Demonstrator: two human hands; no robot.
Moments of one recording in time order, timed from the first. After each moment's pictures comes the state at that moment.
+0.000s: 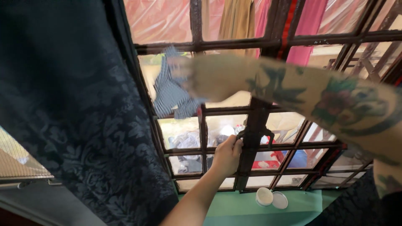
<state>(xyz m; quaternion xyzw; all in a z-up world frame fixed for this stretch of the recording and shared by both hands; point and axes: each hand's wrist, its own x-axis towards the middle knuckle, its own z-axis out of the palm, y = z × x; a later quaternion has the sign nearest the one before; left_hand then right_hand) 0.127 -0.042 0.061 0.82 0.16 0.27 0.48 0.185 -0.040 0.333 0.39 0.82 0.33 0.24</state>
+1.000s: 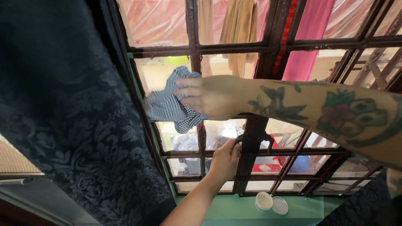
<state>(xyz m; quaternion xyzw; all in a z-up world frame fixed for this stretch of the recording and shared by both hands) 0.130 -0.048 0.063 0.80 0.18 0.28 0.49 0.206 -0.045 0.299 0.30 0.86 0.39 0.13</state>
